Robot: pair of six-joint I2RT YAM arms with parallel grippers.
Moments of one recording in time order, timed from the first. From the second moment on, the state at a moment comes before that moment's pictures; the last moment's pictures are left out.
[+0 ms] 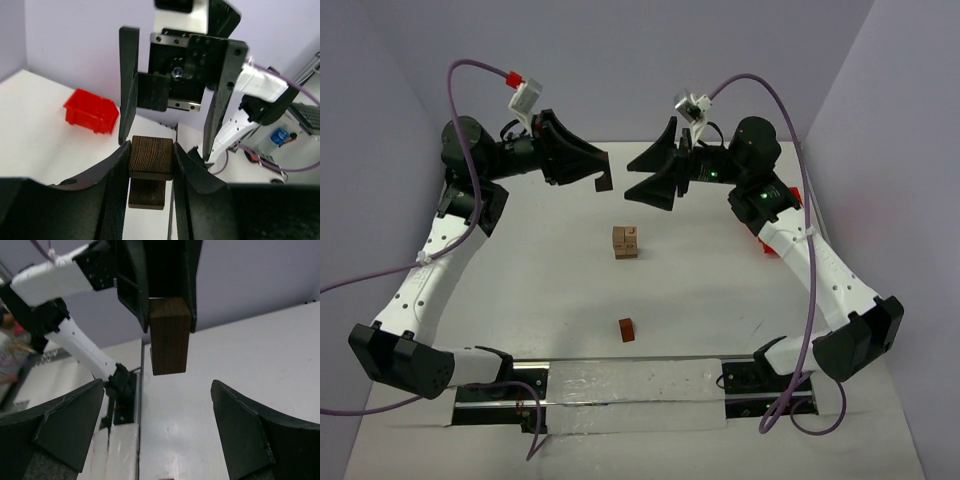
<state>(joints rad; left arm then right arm) -0.35 1.31 1.40 0.21 1.05 -0.65 0.48 1.33 1.42 0.03 -1.01 0.37</state>
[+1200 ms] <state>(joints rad) -0.27 1.31 1.46 0.39 0.97 -0.89 0.54 1.58 1.51 0.69 -0.94 1.05</state>
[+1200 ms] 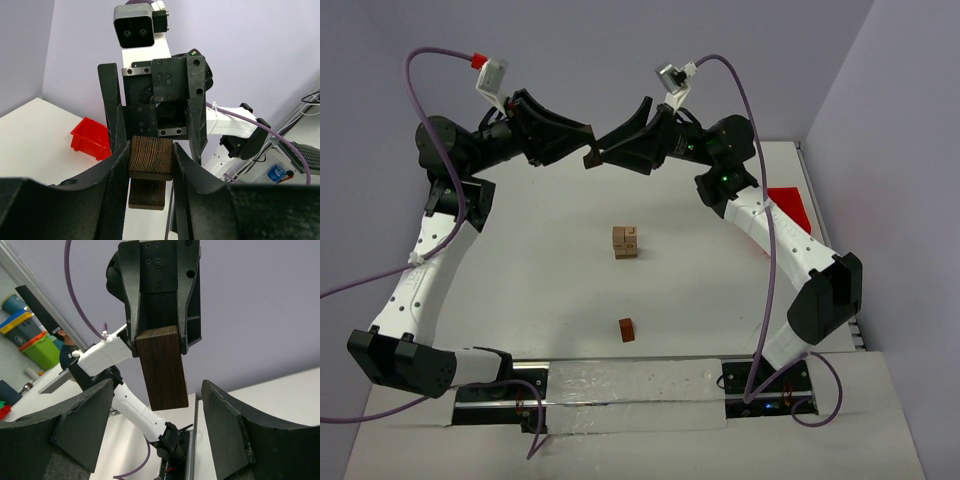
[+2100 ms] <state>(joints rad) -0.22 1.29 1.44 0.37 0.96 -0.90 0.56 1.62 1.56 0.61 -0.95 0.96</state>
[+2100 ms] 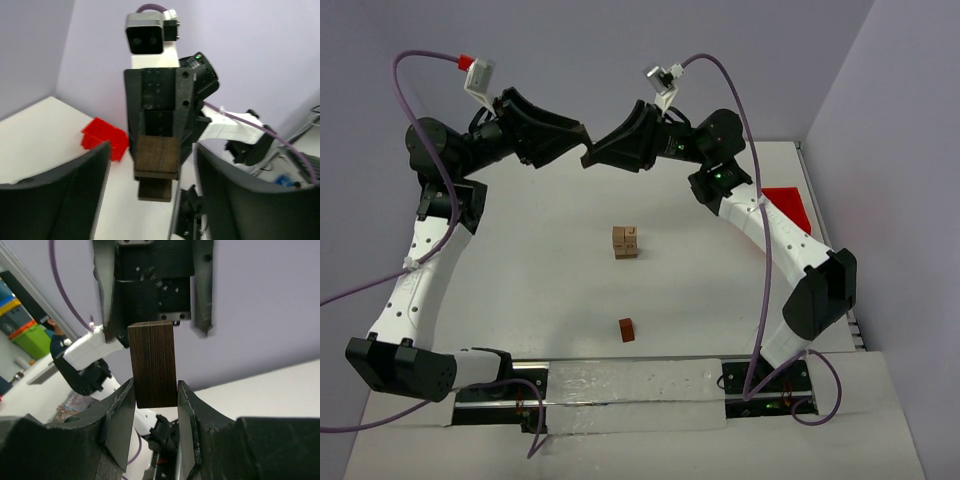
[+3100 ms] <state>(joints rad) -0.01 1.32 1.52 -0.67 0.76 -0.03 0.39 1.73 1.98 -1.12 -0.83 -0.65</state>
